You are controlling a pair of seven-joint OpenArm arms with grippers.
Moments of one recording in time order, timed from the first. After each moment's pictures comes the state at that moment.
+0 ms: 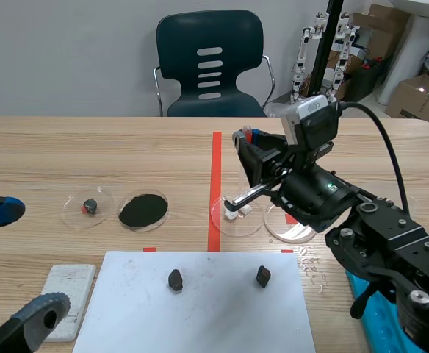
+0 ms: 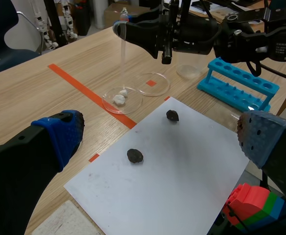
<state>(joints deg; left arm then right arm) 59.3 -38.3 -13.6 116.9 -13.8 -36.9 -30.2 3.3 13.2 -18.1 69.0 2.1 22.3 33.6</state>
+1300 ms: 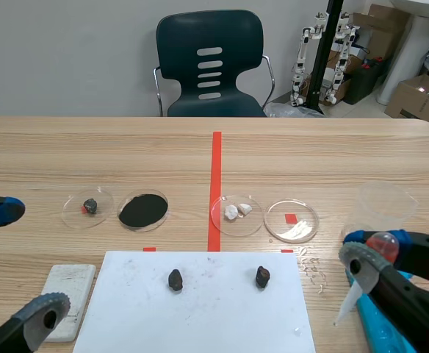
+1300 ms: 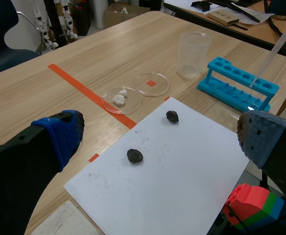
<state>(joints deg) 59.3 -38.3 -13.6 116.9 -13.8 -36.9 -30.2 -62.4 18.4 18.2 124.2 -10.2 42.9 41.2</state>
